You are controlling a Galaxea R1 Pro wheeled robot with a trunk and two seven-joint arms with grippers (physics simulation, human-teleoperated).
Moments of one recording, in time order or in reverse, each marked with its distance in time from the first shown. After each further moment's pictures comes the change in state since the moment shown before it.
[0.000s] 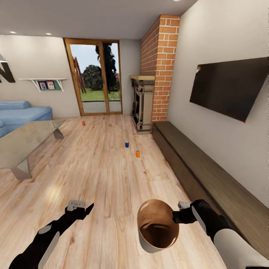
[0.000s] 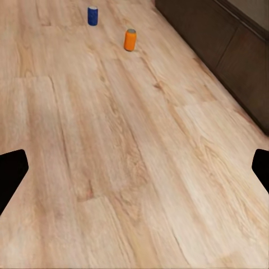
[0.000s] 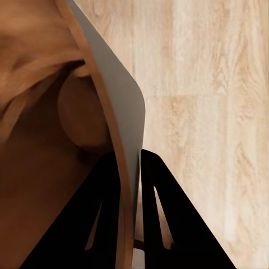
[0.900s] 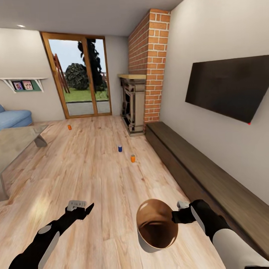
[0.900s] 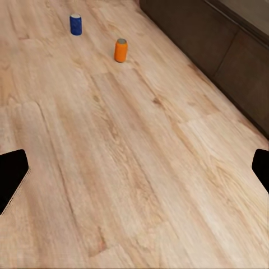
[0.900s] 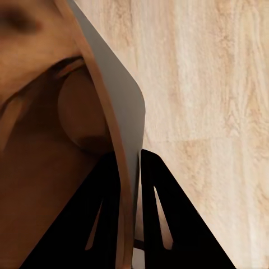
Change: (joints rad) left arm 0.000 0.000 0.000 -0.001 0.000 0.001 -0.001; right arm 0.000 0.008 0.002 0.000 0.002 -0.006 -0.003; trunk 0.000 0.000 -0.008
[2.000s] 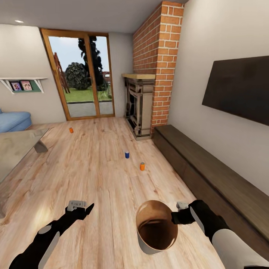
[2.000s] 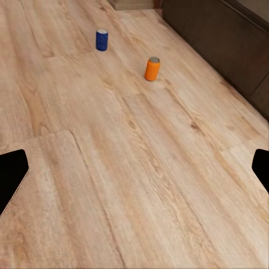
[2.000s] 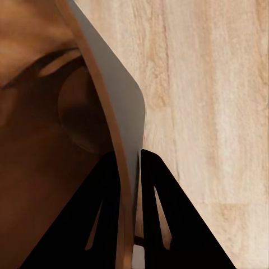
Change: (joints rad) left arm 0.000 0.000 -0.002 0.002 -0.002 -0.001 0.004; right arm 0.000 0.003 0.011 0.008 0.004 0.000 0.000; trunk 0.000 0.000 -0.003
